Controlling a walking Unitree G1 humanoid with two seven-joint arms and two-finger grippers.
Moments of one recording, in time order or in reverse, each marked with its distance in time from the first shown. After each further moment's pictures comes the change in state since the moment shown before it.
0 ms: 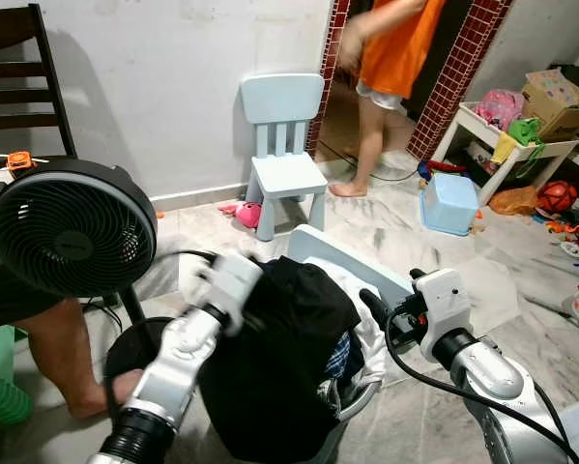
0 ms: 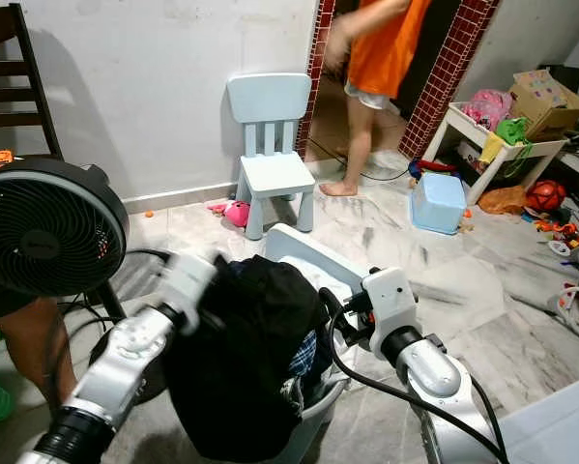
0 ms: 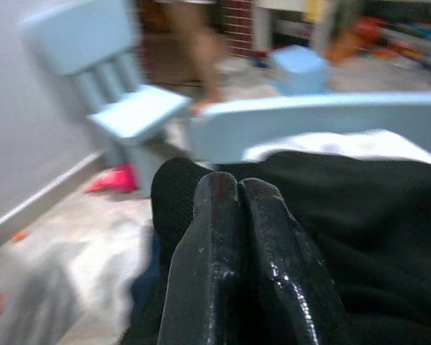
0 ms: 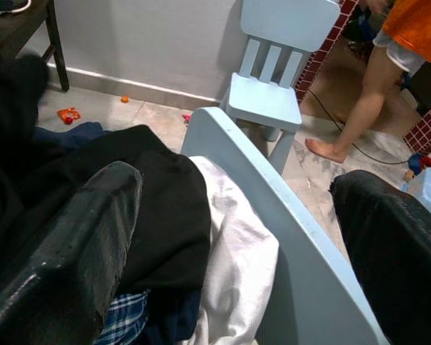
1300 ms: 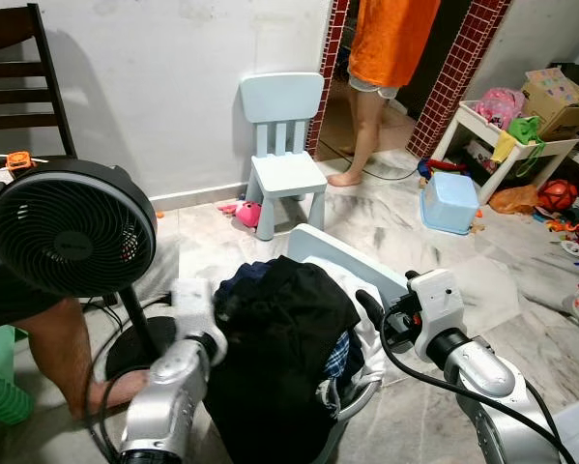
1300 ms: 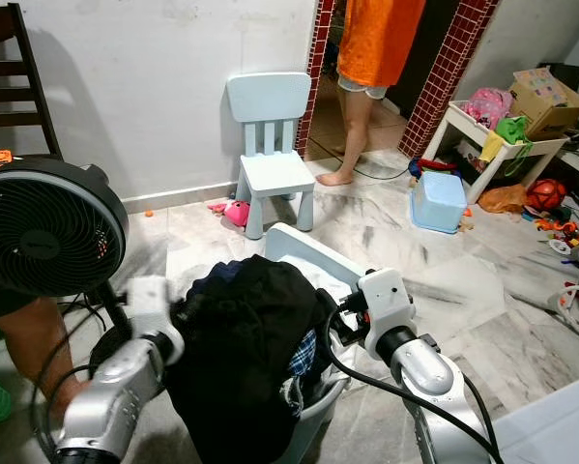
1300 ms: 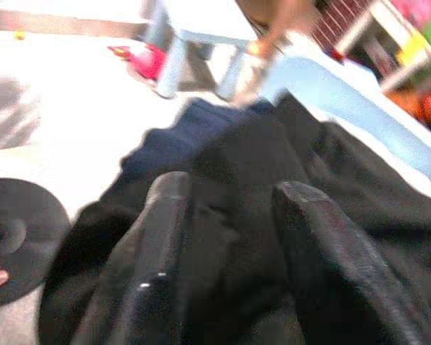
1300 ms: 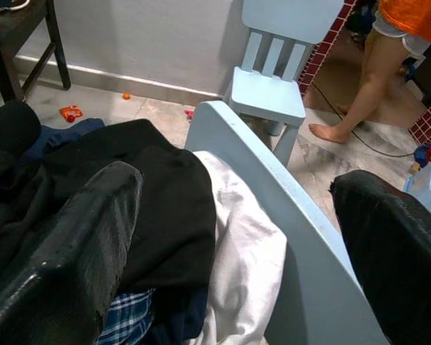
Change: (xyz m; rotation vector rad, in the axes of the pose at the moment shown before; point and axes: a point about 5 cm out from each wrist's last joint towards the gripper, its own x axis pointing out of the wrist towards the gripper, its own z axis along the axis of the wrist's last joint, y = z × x) left arm -0.029 0.009 -0.026 -0.679 0.114 0.384; right arm 0.005 0.003 -0.004 0.016 0.013 0.002
